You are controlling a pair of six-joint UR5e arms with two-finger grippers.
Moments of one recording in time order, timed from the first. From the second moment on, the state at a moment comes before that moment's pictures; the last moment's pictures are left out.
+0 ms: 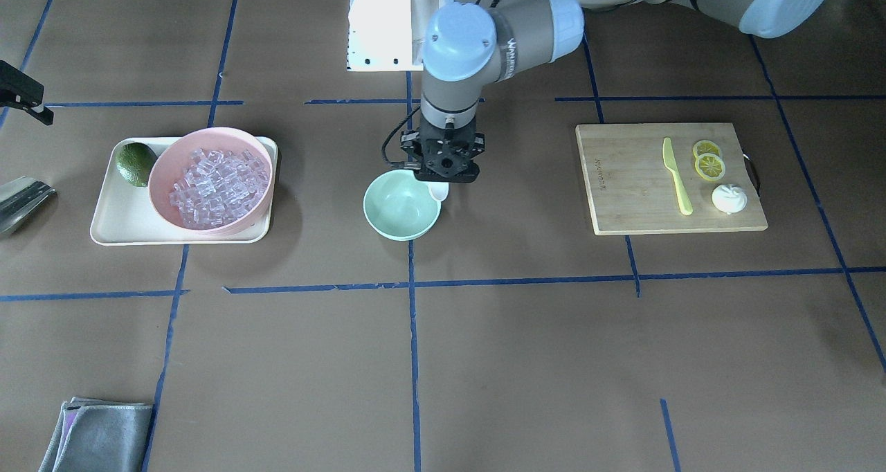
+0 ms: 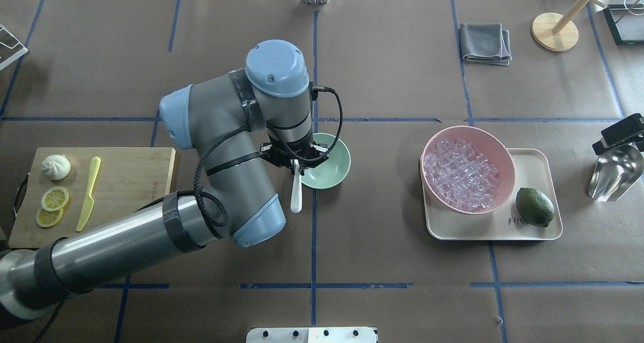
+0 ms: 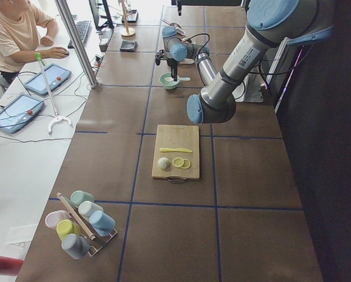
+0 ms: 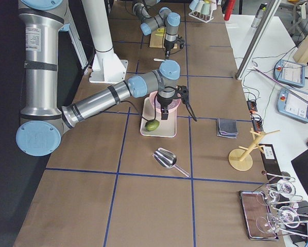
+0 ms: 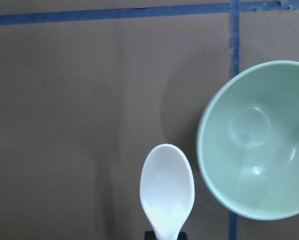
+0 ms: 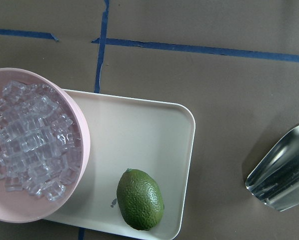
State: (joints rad) left arm -0.56 -2.49 -1.49 -1.45 -2.05 -1.12; right arm 1.21 -1.64 2.10 -1.69 2.40 0.38
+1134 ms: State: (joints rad) left arm -0.57 -2.50 -1.46 -1.55 -2.00 -1.12; right arm 1.15 -1.57 2.10 -1.69 2.40 0.52
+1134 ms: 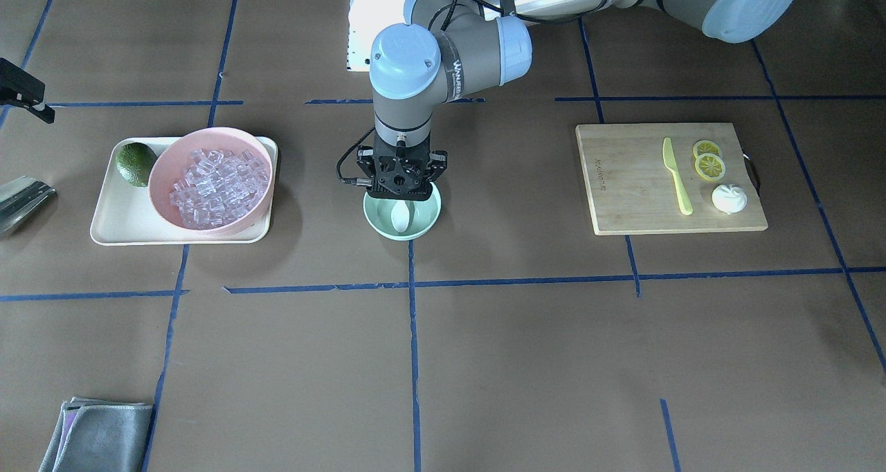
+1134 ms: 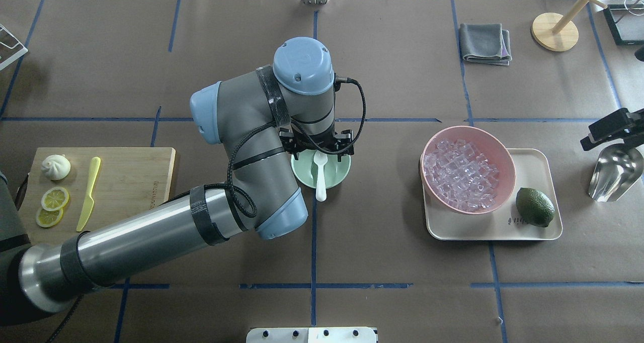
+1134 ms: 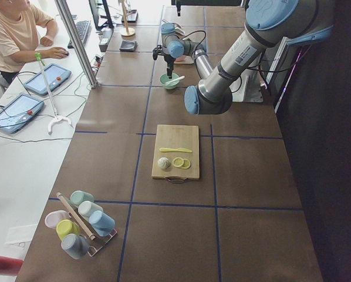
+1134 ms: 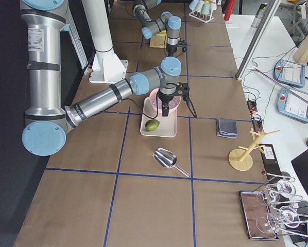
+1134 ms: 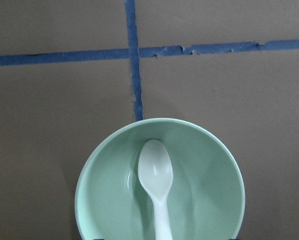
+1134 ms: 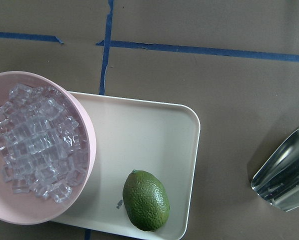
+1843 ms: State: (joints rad) left arm -0.67 -2.07 -1.91 -1.54 -2.03 -1.05; right arm 0.86 -1.32 2.02 -1.69 2.15 0.88
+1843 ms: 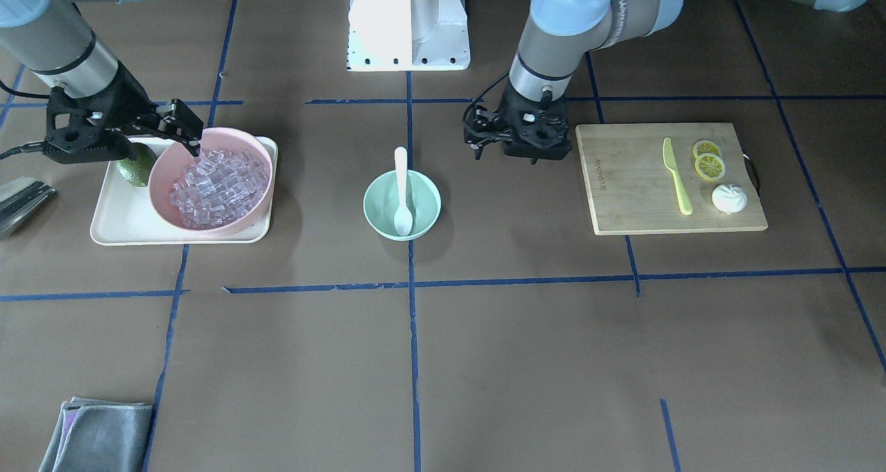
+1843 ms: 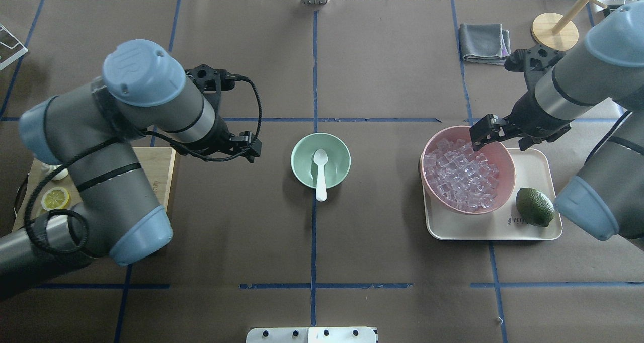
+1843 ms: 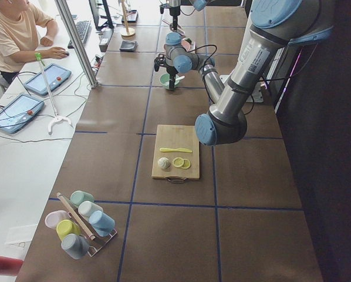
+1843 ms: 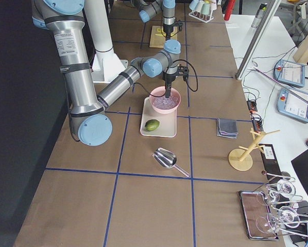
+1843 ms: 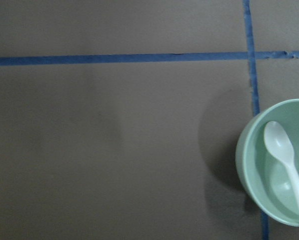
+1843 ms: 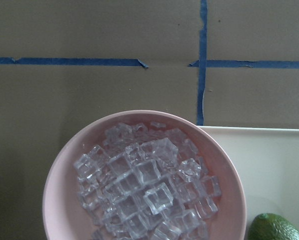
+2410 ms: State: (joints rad) left arm -0.79 -1.88 -2.05 -1.54 -2.13 -0.93; right arm 0.79 -1.29 1.86 -1.49 2.12 0.98
